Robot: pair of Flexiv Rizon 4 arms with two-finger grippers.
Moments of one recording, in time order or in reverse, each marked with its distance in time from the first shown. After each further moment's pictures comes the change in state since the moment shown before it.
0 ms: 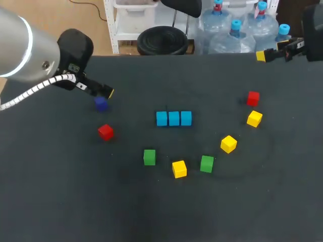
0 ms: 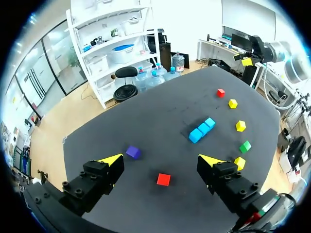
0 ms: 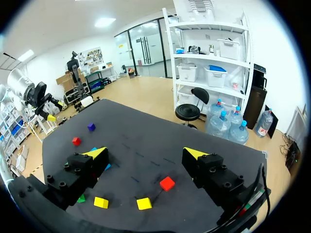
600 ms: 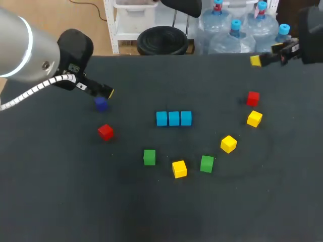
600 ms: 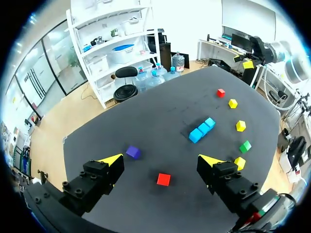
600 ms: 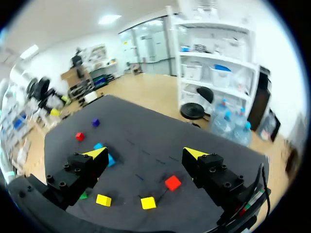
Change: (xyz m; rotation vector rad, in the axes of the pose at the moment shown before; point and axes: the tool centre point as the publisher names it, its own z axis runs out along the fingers) left arm 0.000 0.000 0.000 -0.001 0.000 0.000; right arm 0.003 0.026 0.010 -0.058 0.034 -0.080
